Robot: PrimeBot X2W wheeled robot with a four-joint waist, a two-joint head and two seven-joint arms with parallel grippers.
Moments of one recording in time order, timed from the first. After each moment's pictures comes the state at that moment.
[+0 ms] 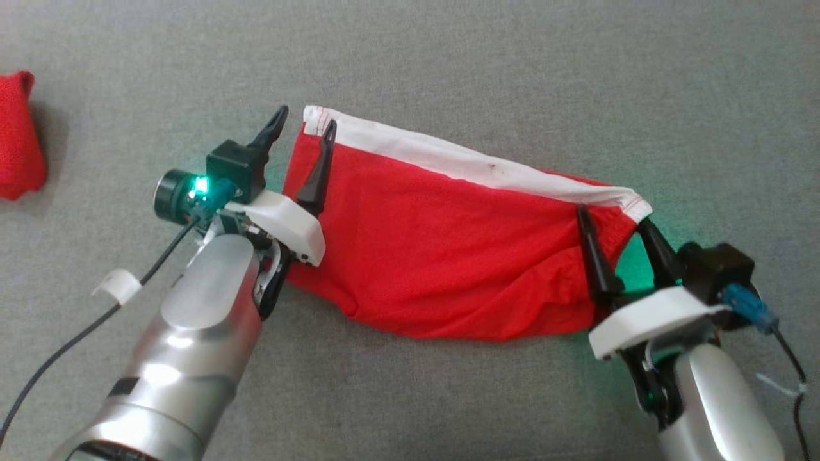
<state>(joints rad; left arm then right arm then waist) -0.77 0.11 -0.55 0.85 -0.39 -0.11 -0.21 -0.18 -0.05 0.12 0.22 0.20 0.13 -0.06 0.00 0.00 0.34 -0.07</state>
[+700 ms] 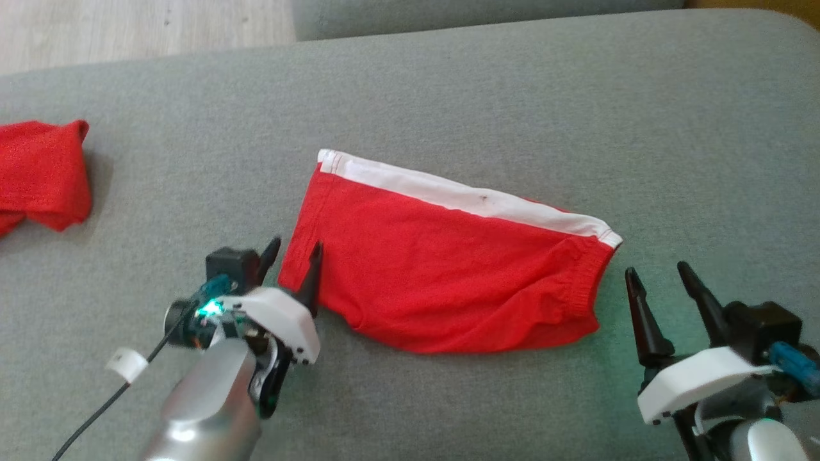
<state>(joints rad) -0.52 0.12 -0.52 0.83 -0.53 -0.07 -0.09 0.09 -0.05 0.00 -0.06 0.11 0.13 0.14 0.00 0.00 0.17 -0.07</state>
